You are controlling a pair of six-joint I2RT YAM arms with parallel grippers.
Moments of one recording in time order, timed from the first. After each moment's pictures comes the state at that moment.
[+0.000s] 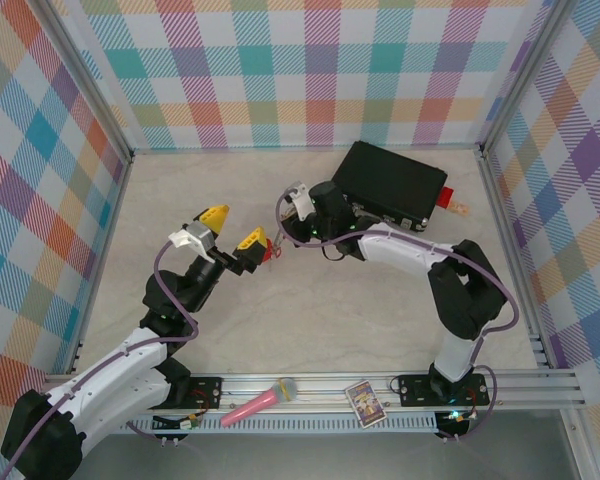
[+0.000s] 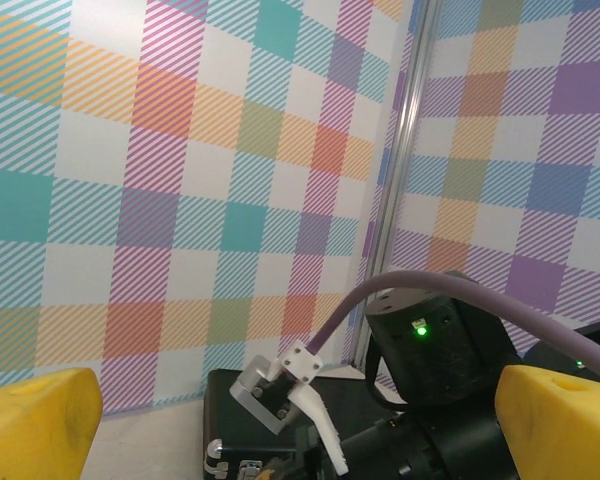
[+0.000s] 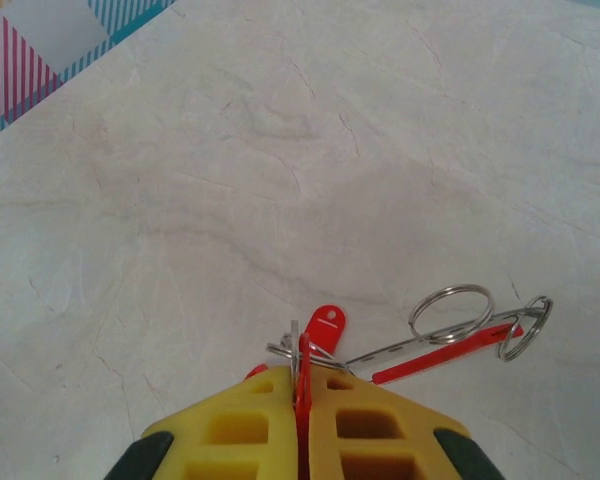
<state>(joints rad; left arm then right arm) -0.56 0.78 0.36 0.78 0.06 -0.21 0.72 1.76 1.21 -0.02 -0.22 0.11</state>
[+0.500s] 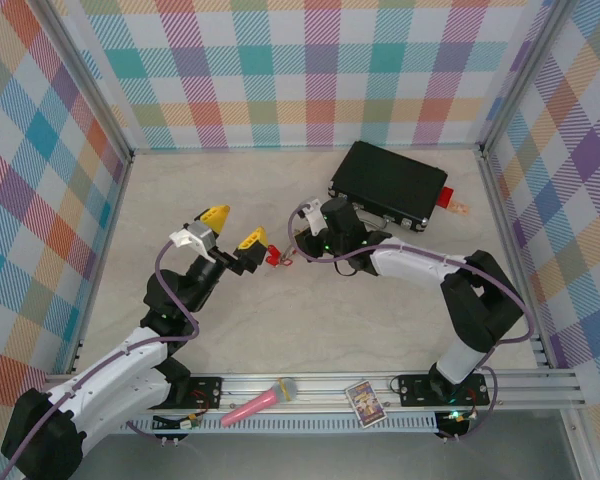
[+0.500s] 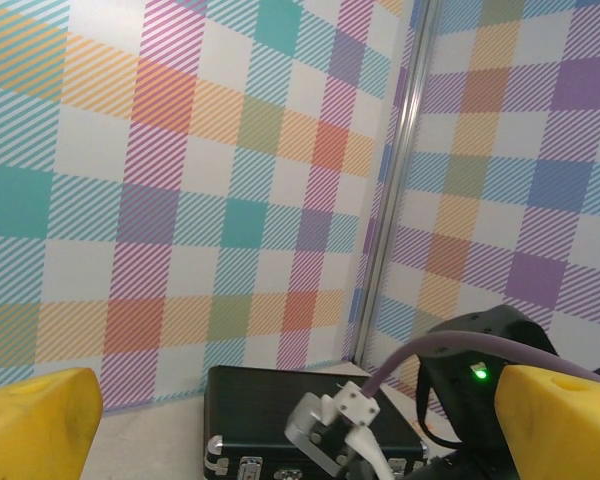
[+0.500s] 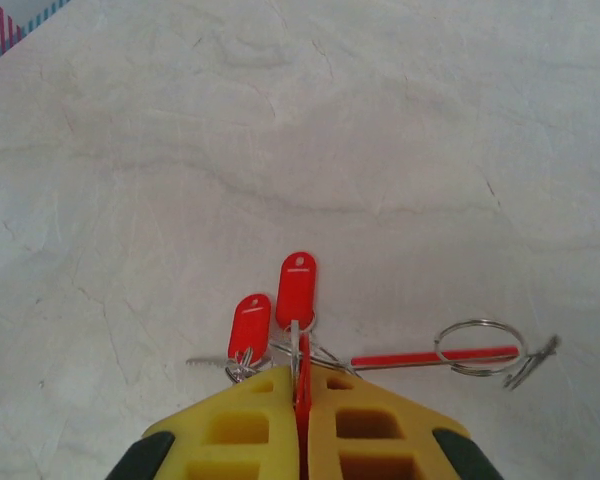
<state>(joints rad) -0.56 0.78 0.36 0.78 0.06 -0.21 0.71 1.64 1.01 0.01 -0.18 0.13</state>
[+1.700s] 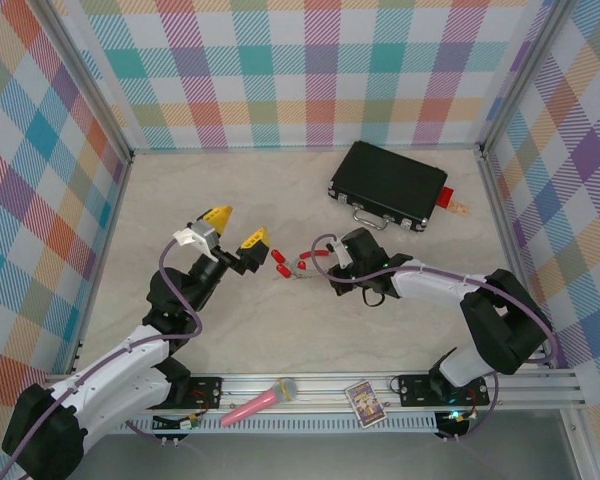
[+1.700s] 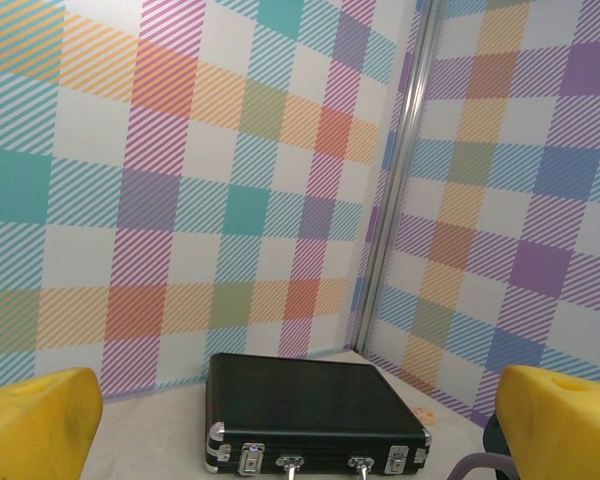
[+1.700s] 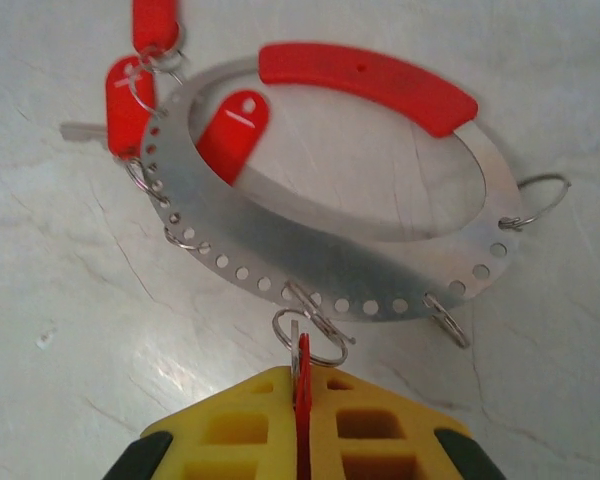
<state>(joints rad) -0.56 0.81 0.36 0.78 0.06 -0.21 0.68 1.50 0.75 -0.20 -0.15 0.21</state>
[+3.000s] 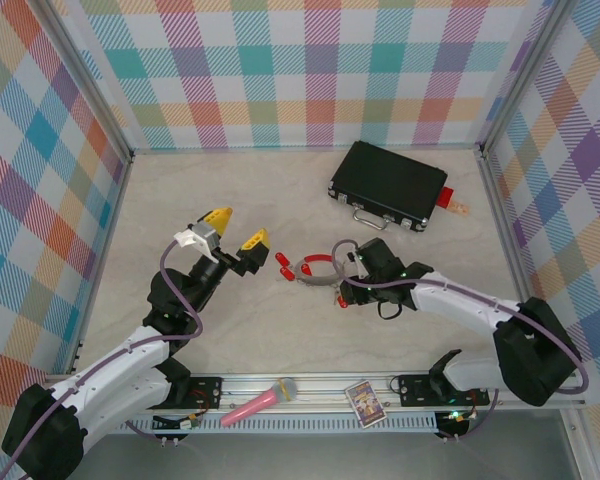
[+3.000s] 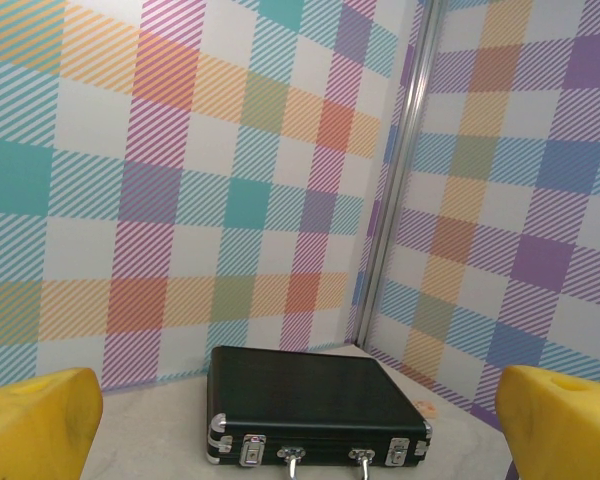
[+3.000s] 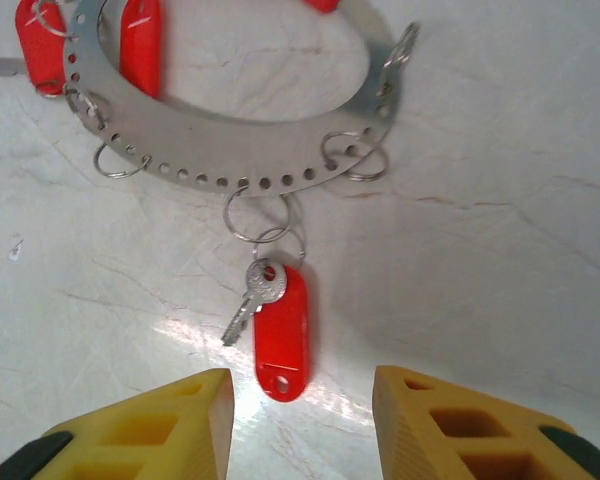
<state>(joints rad) -0.56 0.81 0.35 0.78 0.06 -0.21 0.67 1.28 0.67 -0.41 -0.08 0.39</state>
